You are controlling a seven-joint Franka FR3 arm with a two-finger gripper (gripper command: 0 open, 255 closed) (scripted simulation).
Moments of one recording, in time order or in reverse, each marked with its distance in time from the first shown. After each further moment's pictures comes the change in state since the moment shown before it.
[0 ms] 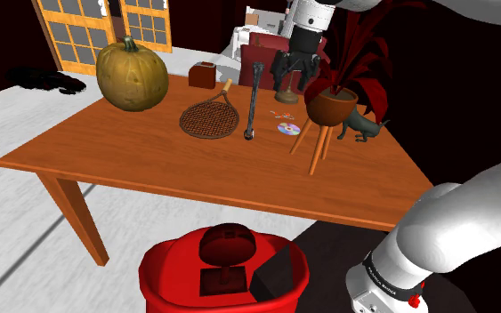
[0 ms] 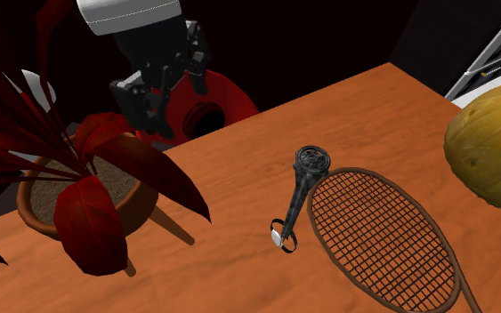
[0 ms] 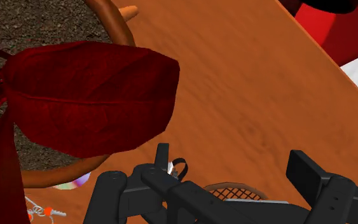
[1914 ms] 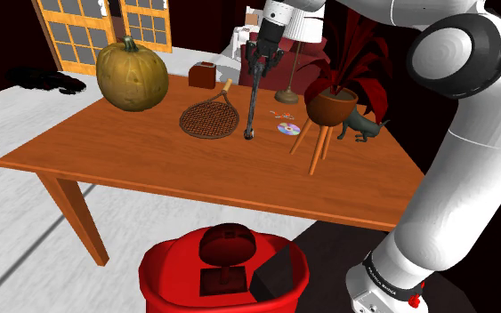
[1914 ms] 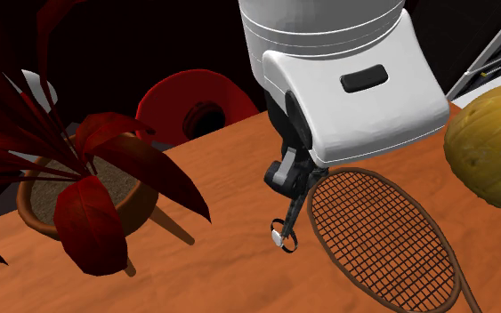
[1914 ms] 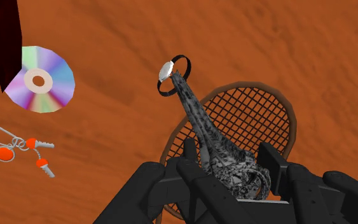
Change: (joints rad) arm -0.045 0.540 -0.054 0.571 0.086 0.030 0.007
